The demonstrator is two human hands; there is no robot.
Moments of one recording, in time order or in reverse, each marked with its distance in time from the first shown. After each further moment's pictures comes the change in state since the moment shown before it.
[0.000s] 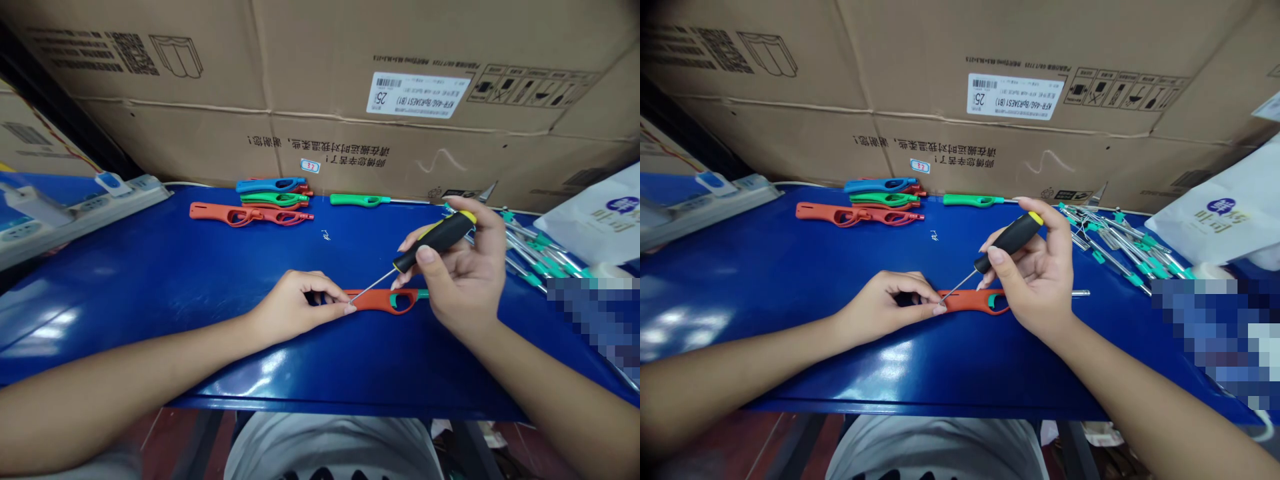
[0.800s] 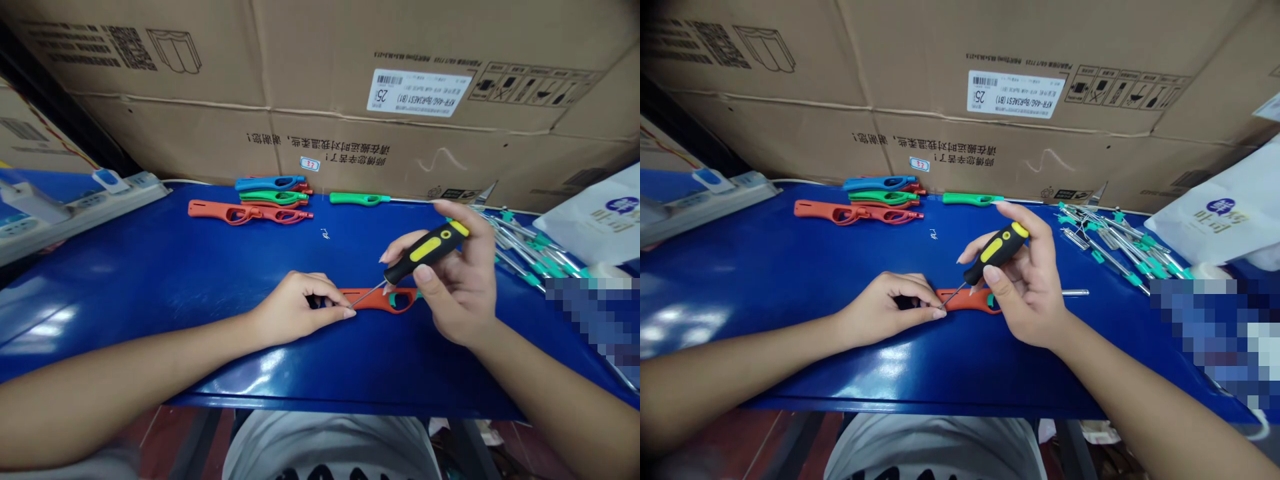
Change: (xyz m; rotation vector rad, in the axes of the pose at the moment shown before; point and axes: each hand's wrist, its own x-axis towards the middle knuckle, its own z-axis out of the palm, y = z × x) left_hand -0.001 0.000 0.001 0.032 -0.066 0.089; right_hand 0.001 0.006 -0.004 -0.003 -0.304 -0.277
